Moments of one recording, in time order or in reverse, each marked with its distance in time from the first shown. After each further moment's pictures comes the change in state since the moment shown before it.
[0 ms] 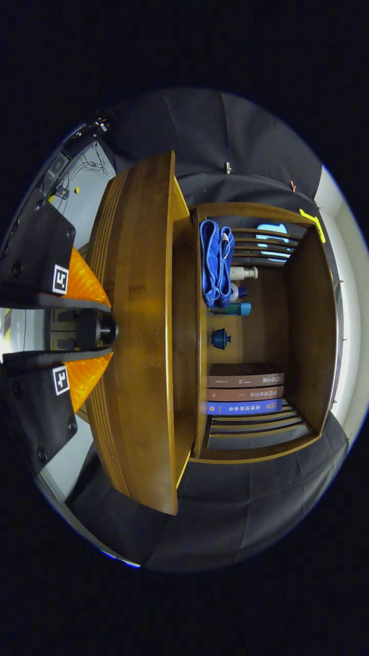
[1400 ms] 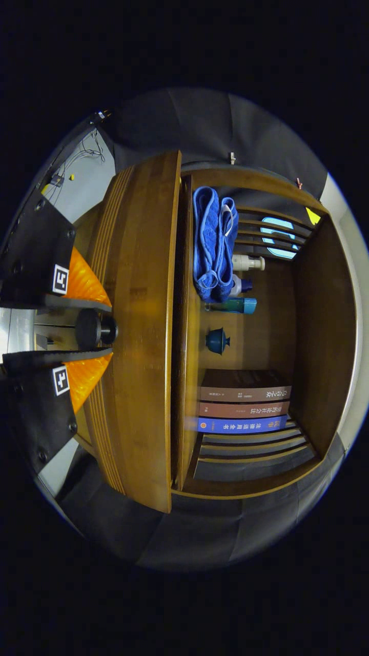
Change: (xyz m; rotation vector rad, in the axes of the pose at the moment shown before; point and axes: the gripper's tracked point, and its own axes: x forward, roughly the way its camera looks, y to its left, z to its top) arm 0.090 0.001 0.027 -0.036 -0.022 -0.016
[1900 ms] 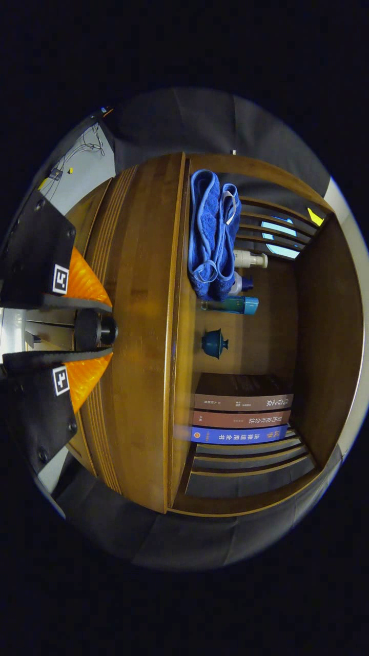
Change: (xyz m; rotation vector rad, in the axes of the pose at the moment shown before) arm 0.052 0.002 0.009 -0.037 -0.020 -0.007
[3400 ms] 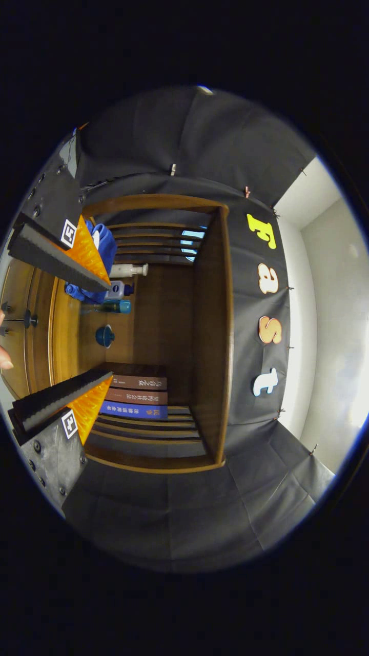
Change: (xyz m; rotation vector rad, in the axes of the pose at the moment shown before) arm -0.112 -0.021 0.224 0.031 -0.345 0.028
